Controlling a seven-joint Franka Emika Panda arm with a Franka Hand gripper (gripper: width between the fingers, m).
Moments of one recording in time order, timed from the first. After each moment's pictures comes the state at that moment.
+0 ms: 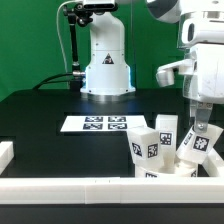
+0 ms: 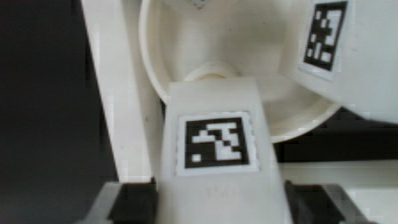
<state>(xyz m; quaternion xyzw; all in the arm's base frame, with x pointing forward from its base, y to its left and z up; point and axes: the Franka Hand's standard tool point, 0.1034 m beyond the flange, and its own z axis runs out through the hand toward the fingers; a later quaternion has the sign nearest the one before) 0.626 0.105 0.086 0.77 0.63 0.05 0.10</state>
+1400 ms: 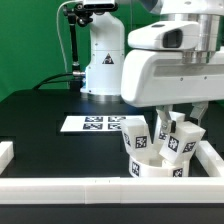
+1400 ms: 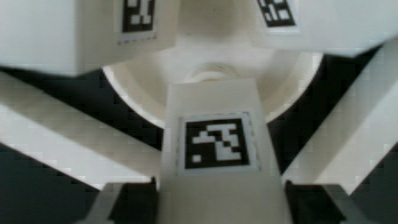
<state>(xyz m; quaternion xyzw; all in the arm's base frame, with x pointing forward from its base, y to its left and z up) 0.627 0.077 0.086 0.98 0.18 0.04 0.03</state>
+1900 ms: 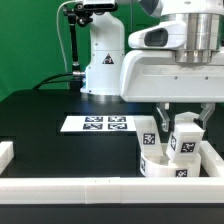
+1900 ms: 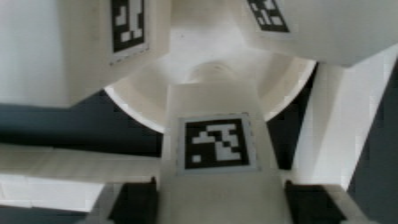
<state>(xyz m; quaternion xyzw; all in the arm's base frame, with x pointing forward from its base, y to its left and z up) 0.627 0.087 0.086 1.00 -0.03 0.06 0.01</state>
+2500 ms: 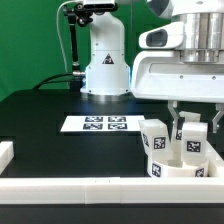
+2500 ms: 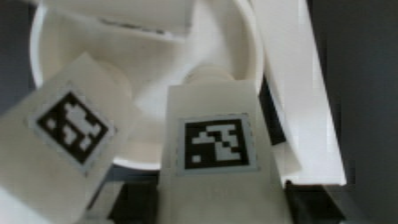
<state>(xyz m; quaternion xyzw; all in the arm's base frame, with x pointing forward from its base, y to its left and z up) 0.626 0.103 0.085 0.96 -0.26 0.06 0.00</state>
